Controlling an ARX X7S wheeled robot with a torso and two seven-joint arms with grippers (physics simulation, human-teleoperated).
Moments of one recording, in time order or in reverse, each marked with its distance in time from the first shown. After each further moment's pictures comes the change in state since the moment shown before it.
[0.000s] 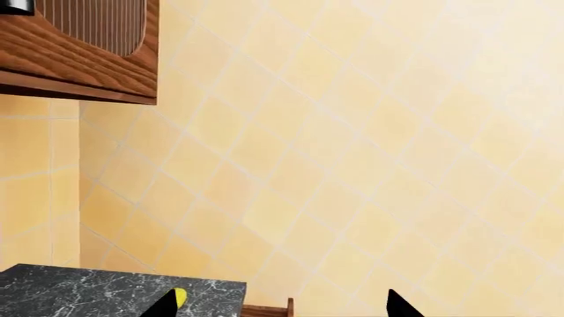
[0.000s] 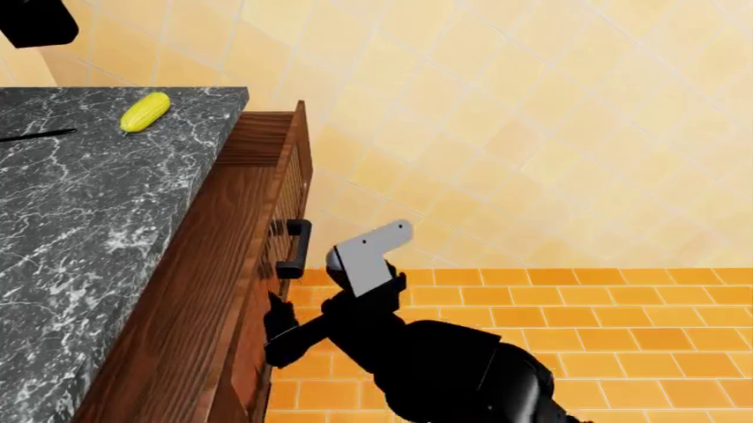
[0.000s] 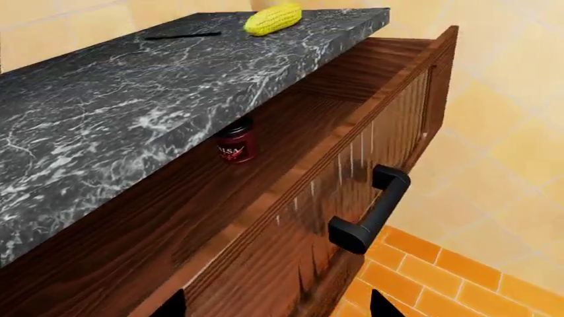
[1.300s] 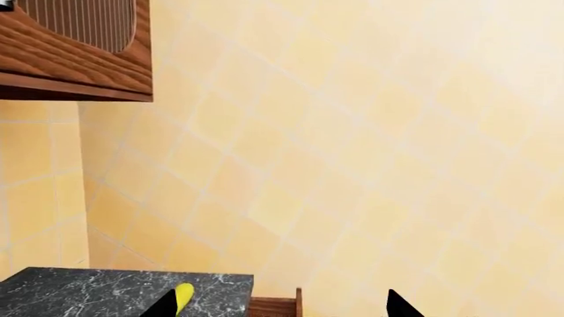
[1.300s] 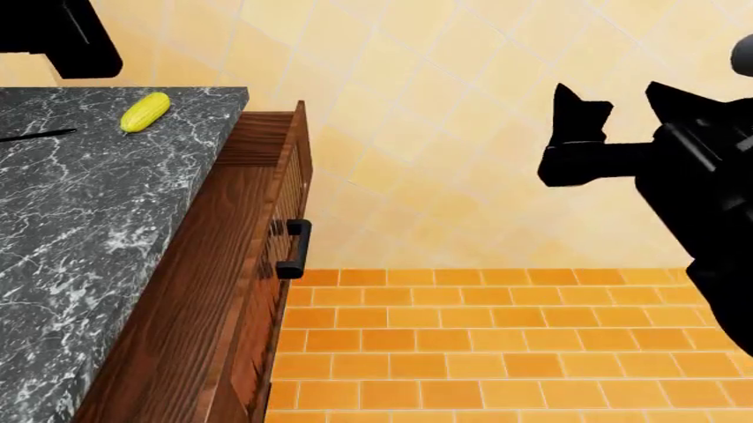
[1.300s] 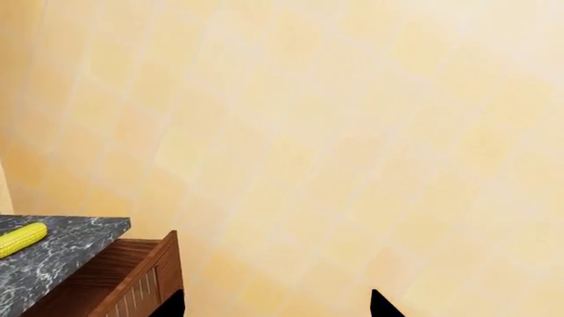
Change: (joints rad) left arm 0.019 0.023 0.048 0.030 0.044 -0.009 -0.013; right arm 0.217 0.682 0.582 -0.491 0.576 0.186 0.487
